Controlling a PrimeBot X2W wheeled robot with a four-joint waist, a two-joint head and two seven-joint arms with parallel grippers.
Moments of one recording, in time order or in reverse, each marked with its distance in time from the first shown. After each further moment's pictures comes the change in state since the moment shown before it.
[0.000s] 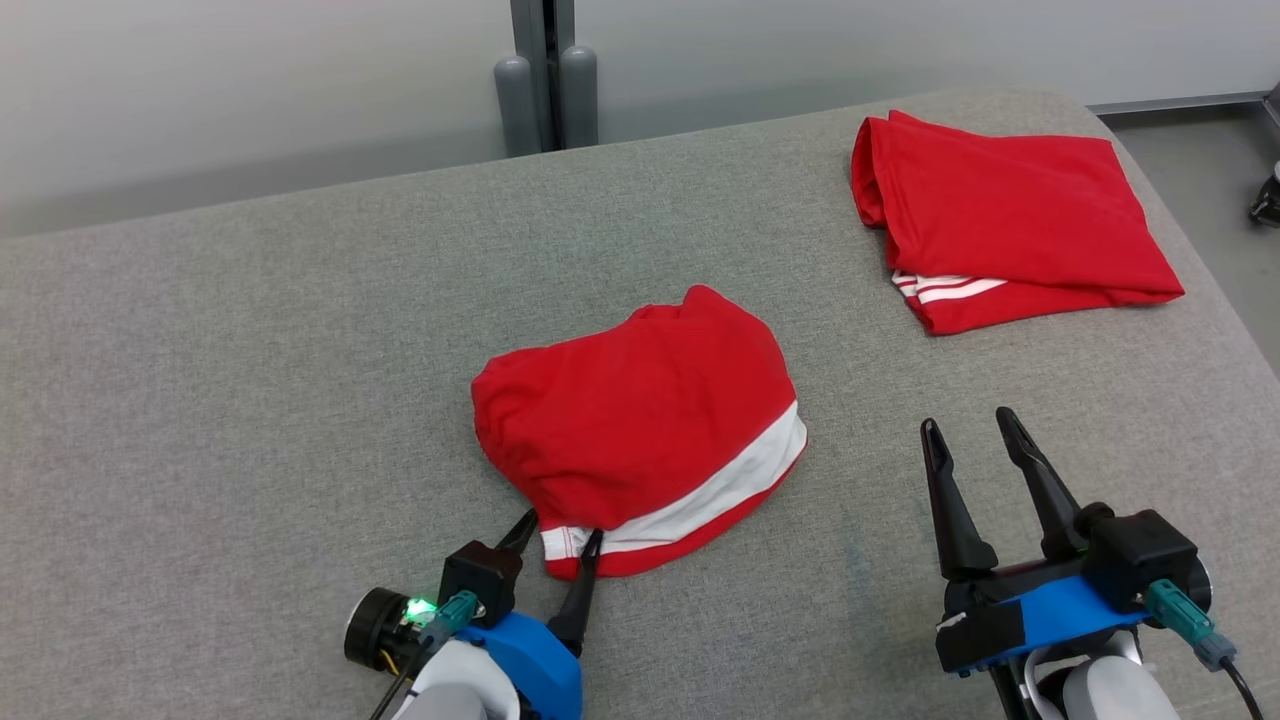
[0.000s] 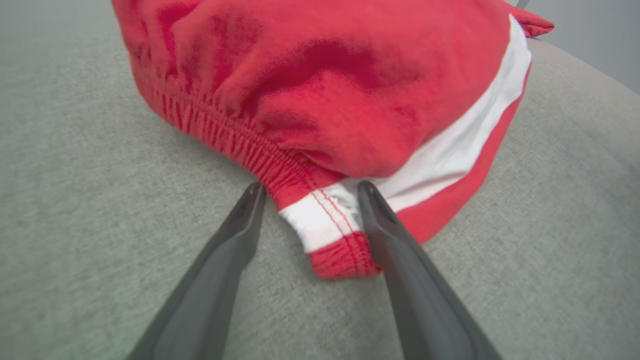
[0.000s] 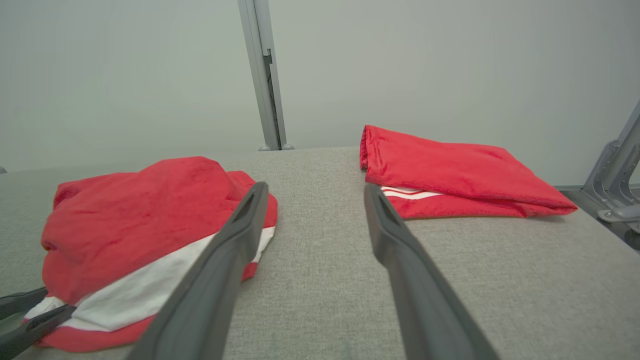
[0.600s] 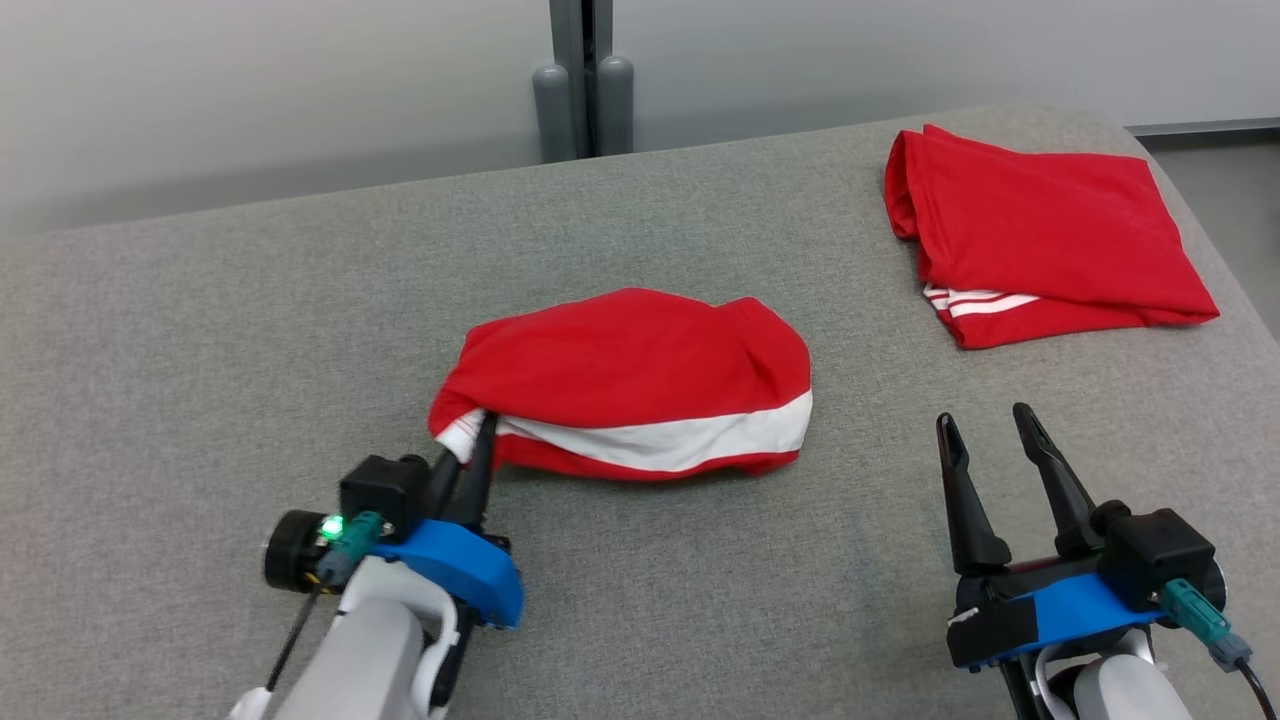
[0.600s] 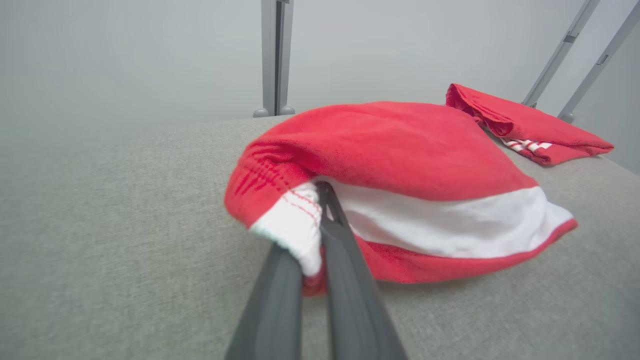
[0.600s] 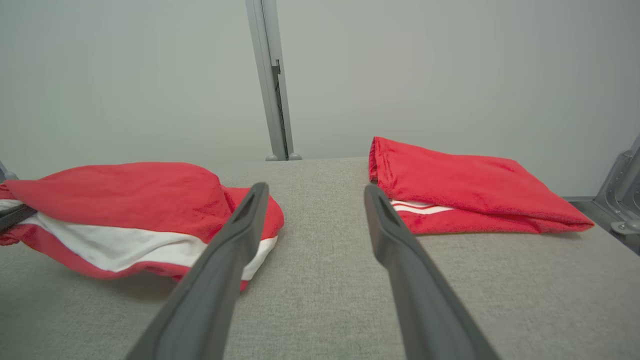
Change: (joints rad) left arm -0.054 0.030 0.123 -0.127 -0.031 0.048 -0.001; right arm 0.002 0.000 -0.022 -0.012 0.000 0.000 0.000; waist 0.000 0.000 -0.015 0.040
